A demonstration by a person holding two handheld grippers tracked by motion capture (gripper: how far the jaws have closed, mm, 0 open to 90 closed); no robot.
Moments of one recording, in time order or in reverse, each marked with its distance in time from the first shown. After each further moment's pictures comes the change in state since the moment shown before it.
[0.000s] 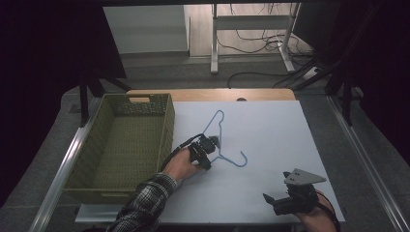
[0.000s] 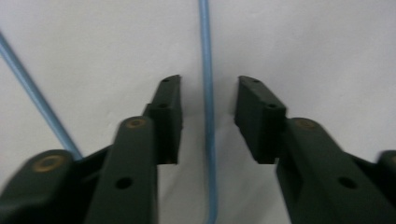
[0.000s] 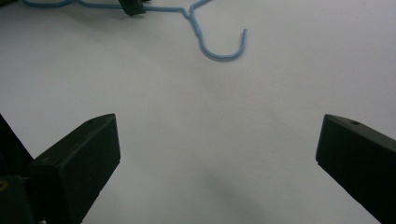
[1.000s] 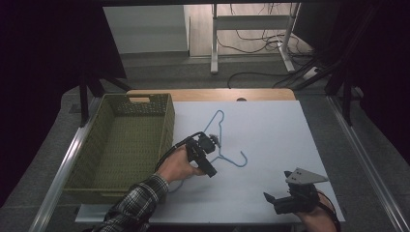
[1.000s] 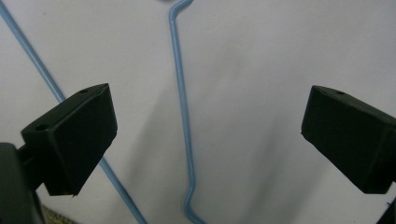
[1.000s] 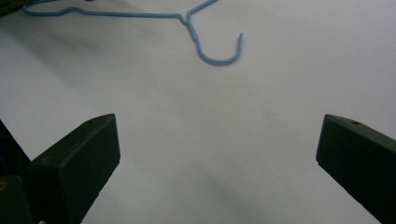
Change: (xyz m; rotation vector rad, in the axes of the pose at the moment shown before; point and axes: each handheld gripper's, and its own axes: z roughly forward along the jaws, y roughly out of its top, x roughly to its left) left arm -0.018 -0.009 -0.036 -0.085 0.007 0.058; right arm -0.002 0.000 -0.002 -0.019 -0.002 0.022
